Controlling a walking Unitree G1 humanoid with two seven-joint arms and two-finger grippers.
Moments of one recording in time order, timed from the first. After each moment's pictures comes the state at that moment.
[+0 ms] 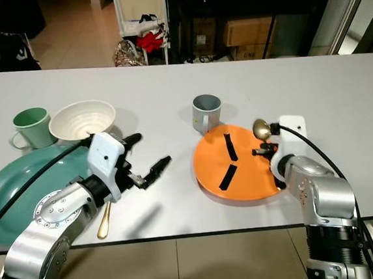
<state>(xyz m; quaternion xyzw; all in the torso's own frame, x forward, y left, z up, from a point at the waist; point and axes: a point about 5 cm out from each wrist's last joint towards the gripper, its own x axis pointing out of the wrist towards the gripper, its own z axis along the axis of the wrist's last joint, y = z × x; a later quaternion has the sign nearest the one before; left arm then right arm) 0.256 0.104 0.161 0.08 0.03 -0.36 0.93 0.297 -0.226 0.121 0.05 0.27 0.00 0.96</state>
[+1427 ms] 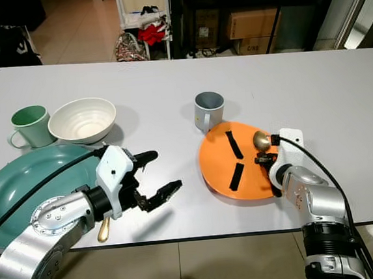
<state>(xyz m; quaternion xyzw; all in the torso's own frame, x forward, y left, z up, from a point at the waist) 0.239 0.099 0.157 0.09 0.07 -0.44 0.89 0.304 -0.235 0.088 0.07 0.27 0.00 0.96</state>
